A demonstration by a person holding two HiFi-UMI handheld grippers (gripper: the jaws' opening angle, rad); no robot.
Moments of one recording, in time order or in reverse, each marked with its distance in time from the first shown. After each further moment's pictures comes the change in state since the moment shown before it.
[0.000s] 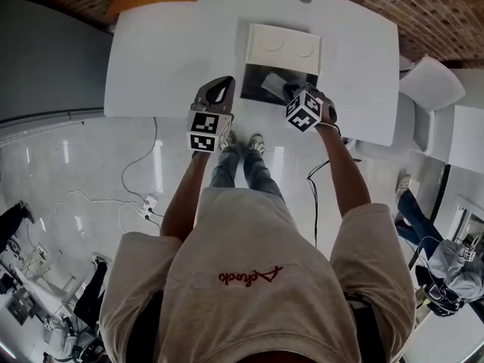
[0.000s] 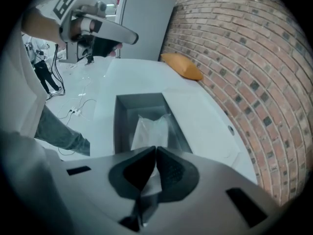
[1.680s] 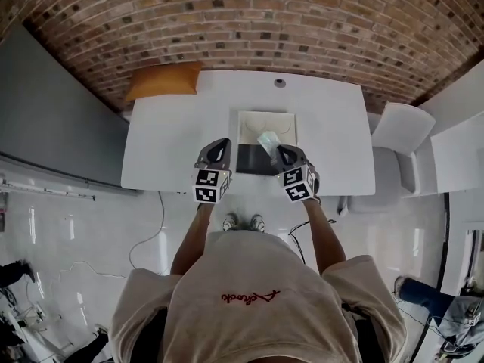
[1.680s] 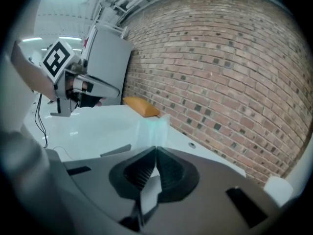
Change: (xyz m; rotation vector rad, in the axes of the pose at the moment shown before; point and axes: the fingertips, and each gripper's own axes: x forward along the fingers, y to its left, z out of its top) left arm -0.004 -0.003 0.080 0.067 -0.133 0.012; right arm -0.129 -0.054 0.051 0.343 -0.371 -0.377
